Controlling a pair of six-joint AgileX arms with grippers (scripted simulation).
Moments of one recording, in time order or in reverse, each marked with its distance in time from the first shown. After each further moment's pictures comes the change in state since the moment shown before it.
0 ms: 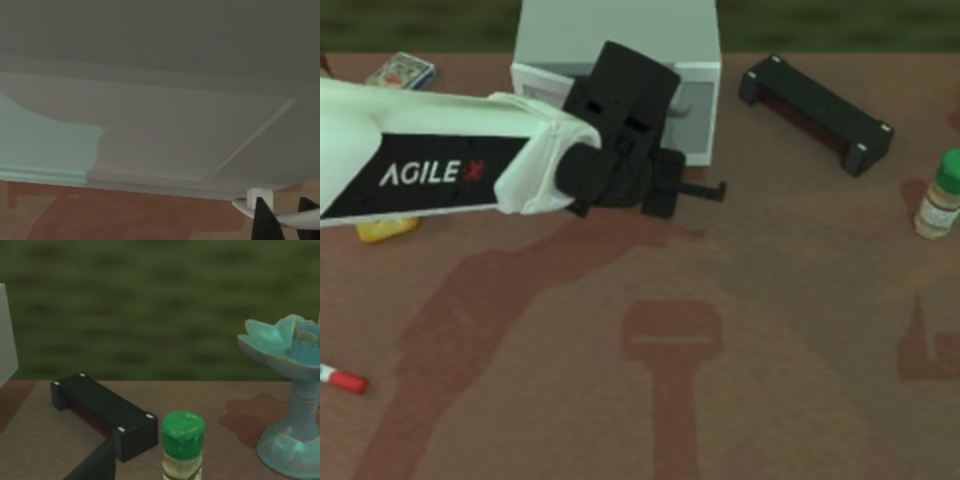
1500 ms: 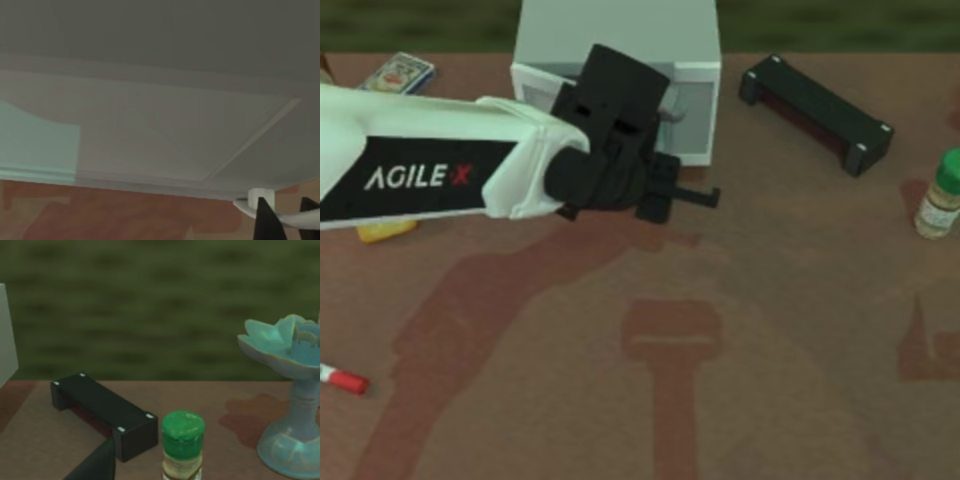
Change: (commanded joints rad) left arm 0.016 -0.025 -0.035 0.018 0.024 0.040; right arm 0.000 0.000 0.000 0.000 0.000 0.000
